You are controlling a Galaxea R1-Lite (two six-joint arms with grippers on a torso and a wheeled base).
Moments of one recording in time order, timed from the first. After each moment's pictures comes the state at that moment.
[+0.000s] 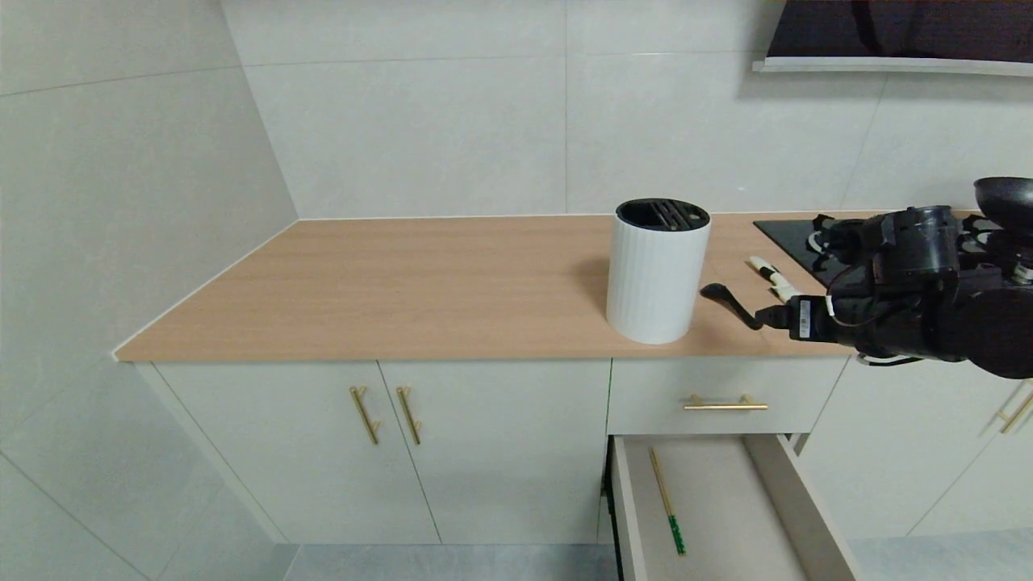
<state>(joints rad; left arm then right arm) 0.00 0.00 0.00 0.00 0.02 0.00 0.17 1.82 -1.08 -0.27 -0.17 0.13</state>
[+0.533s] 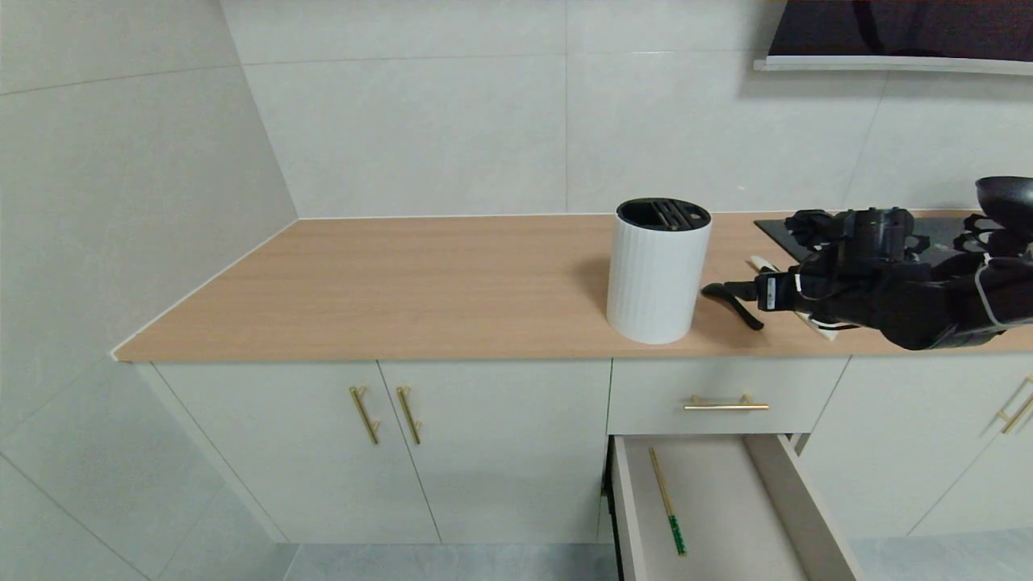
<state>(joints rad) 0.00 0.00 0.00 0.00 0.02 0.00 0.06 2.11 -1.34 -0.46 0.10 -0.02</state>
